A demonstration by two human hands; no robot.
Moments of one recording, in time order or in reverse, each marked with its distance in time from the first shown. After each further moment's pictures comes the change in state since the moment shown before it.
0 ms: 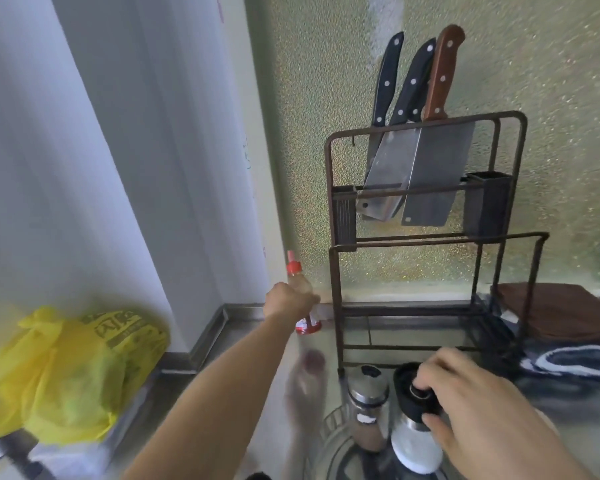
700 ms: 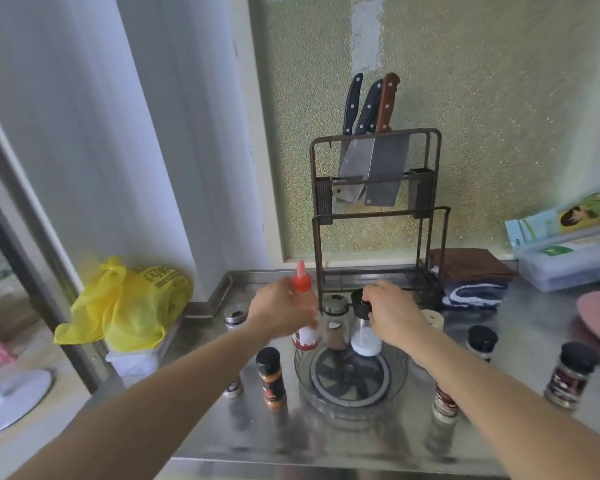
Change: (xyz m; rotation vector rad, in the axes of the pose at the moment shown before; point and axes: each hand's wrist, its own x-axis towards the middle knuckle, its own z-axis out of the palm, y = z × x) left_hand -0.234 -0.031 -0.087 0.161 -0.180 0.354; right_hand -0.017 -0.019 0.004 -0.048 0.057 0.034
